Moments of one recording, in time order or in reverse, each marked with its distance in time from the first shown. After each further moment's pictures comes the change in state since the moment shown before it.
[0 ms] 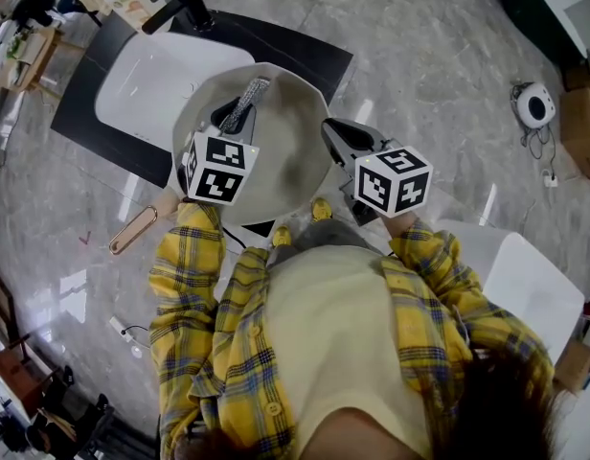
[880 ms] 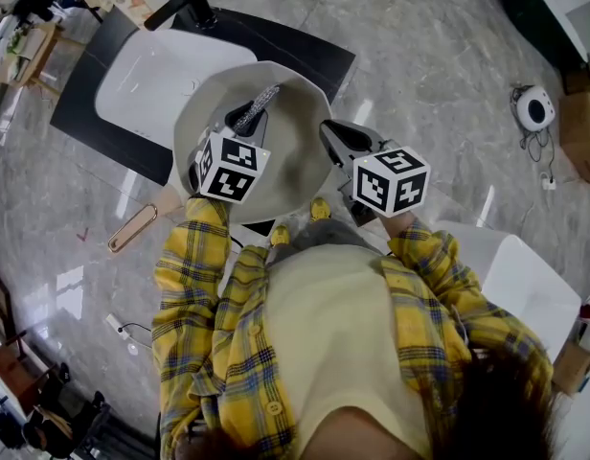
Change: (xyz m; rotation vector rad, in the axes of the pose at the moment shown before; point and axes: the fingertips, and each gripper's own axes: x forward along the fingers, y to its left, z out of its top) left arm 0.018 -0.023 -0.013 0.021 0.003 -0.051; right arm 0.005 0.003 -0.006 0.000 0.018 0.014
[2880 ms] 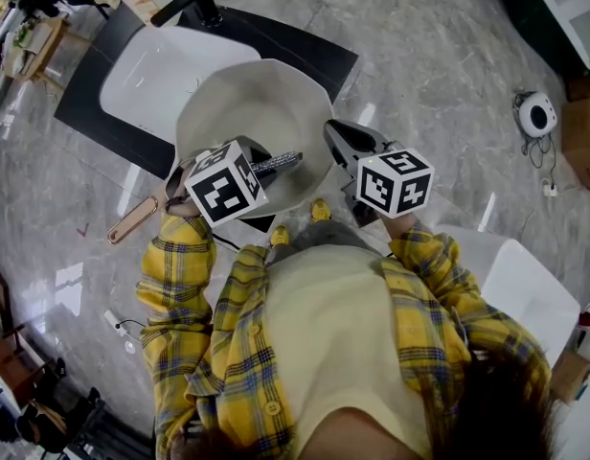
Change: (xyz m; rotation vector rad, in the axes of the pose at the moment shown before) left arm -0.074 -0.099 -0.029 0.294 0.342 -0.607; right arm -0.008 0.002 0.001 0.003 -0.017 0.006
